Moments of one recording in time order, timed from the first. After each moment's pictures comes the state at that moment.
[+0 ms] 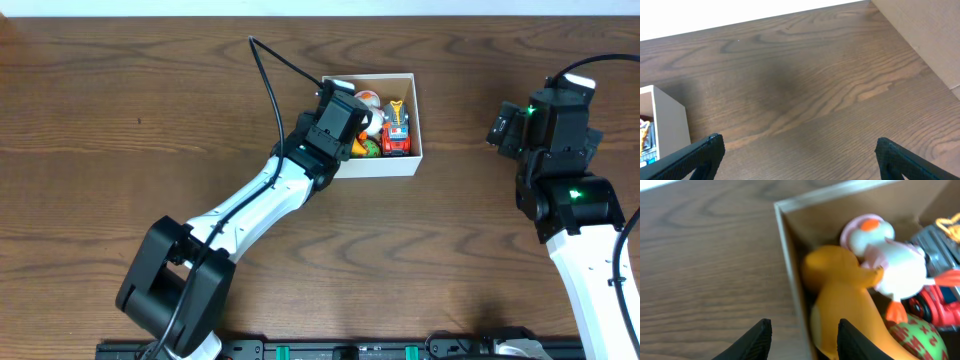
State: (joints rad) left arm -0.63 1.79 1.23 -0.29 -0.37 -0.23; right arm 0.09 1.19 1.10 -0.60 0.46 0.27
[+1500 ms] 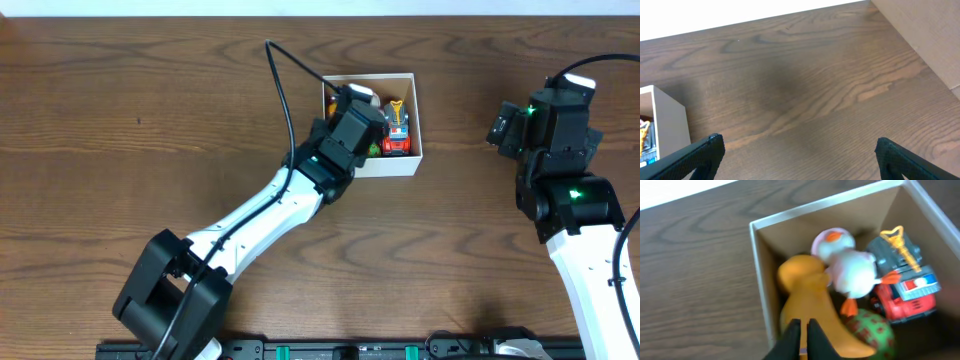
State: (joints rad) left arm -0.72 1.74 1.23 -0.27 -0.41 -0.24; right arm 0.09 1.19 1.10 -0.60 0.46 0.27
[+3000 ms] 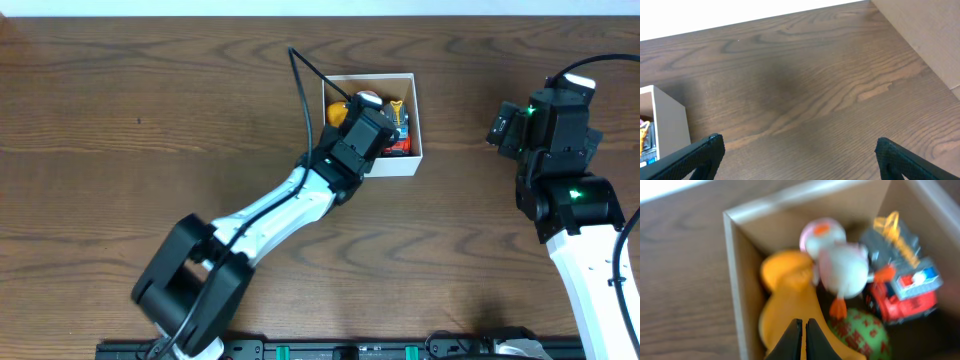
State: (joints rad) left arm -0.73 1.80 1.23 -0.22 -0.42 -0.24; right arm 0.09 1.19 1.10 -0.60 0.46 0.27
